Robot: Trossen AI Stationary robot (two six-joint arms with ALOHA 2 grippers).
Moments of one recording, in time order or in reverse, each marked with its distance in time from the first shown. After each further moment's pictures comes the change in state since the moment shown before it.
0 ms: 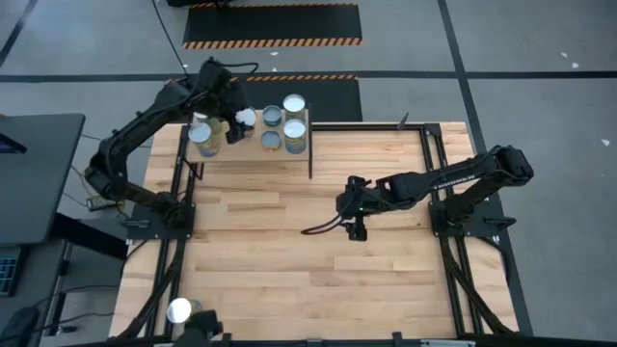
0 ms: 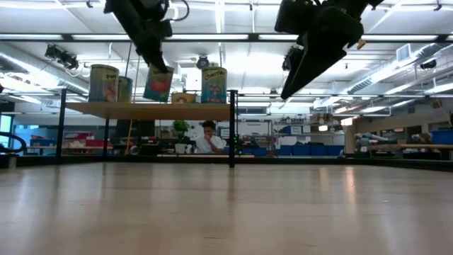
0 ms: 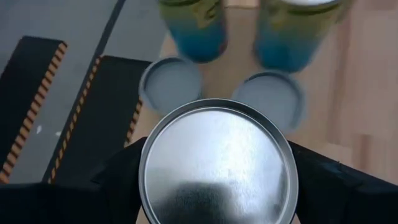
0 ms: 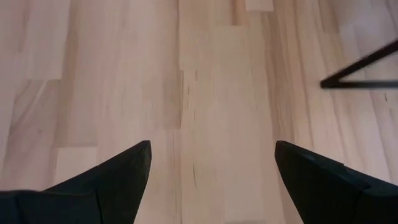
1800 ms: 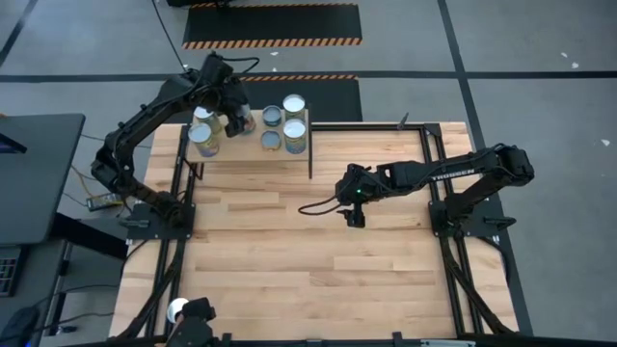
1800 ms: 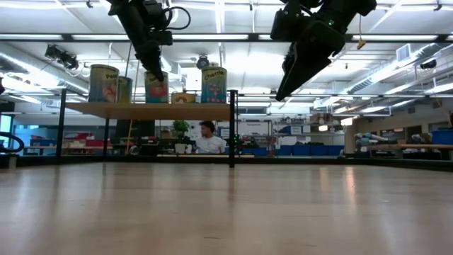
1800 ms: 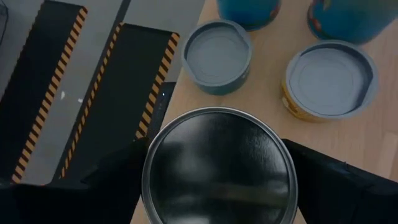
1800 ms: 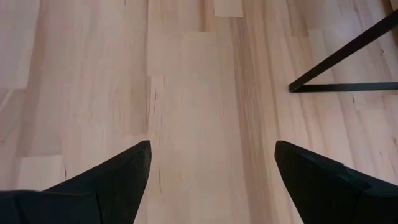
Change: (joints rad) left arm 0.049 0.073 0.072 -0.057 -0.125 0.009; right arm -0.122 -0.018 0.000 0.016 -0.050 -0.093
